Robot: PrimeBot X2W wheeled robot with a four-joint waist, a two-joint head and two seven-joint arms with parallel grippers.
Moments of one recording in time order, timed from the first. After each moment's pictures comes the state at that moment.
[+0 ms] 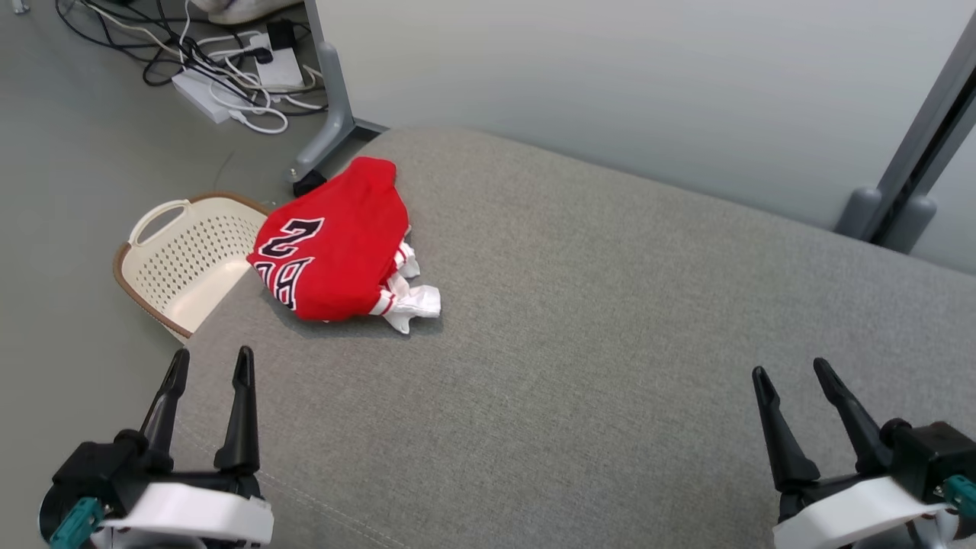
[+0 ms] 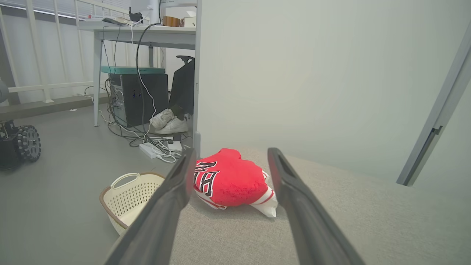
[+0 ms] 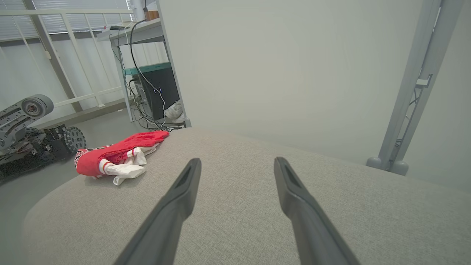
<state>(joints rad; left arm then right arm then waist) 0.02 0.28 -0.16 0.05 -0.47 0.09 -0.24 0.07 -0.05 0.02 -0.05 0.20 0.13 -0.03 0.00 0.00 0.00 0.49</state>
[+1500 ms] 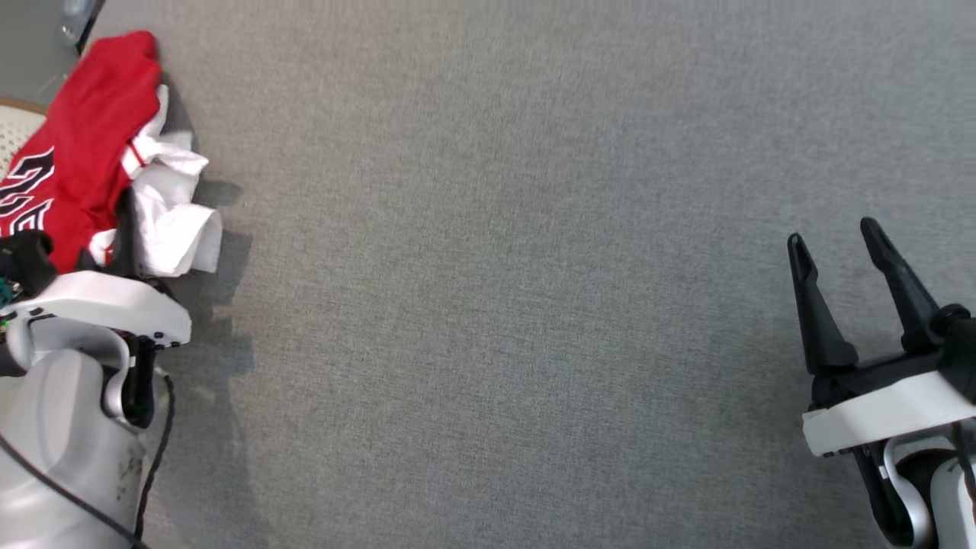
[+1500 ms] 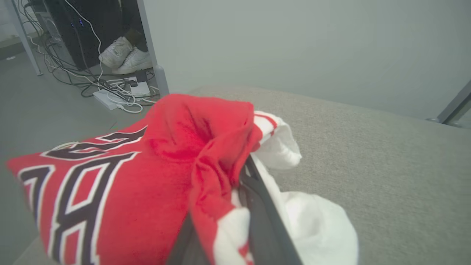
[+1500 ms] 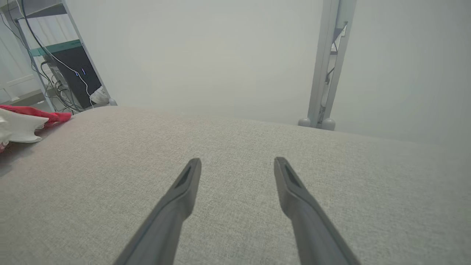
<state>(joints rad) -0.61 0.26 -0.07 0.75 -0.48 -0.05 -0.26 -0.15 -0.12 0.01 -0.15 0.14 0.13 0.01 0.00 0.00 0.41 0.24</state>
